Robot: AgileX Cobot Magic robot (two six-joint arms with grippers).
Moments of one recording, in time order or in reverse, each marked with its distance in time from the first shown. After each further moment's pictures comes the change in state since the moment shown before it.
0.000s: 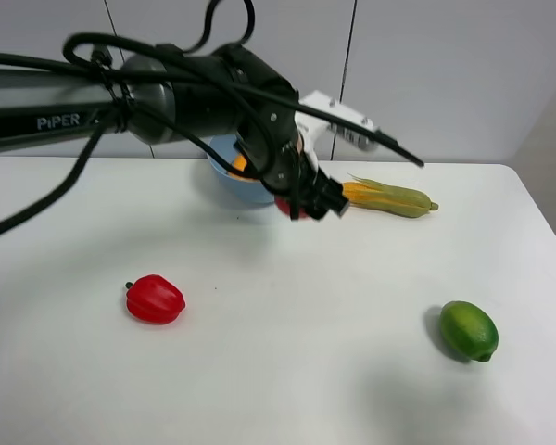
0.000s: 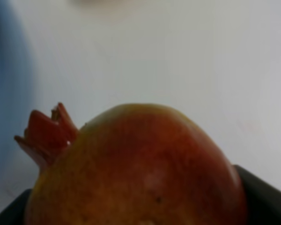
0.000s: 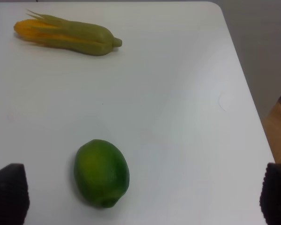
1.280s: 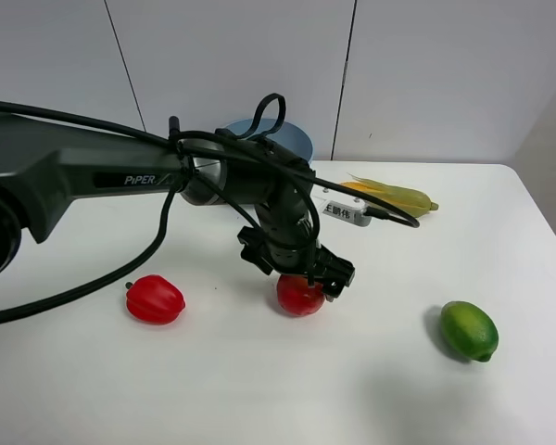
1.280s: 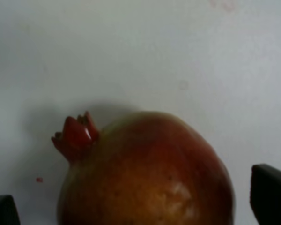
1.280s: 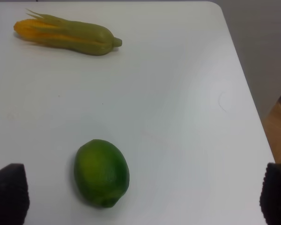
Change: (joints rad) left arm -0.063 0.151 0.118 -0.261 0.073 -0.124; right arm 0.000 0.000 0.000 0.000 0.000 0.000
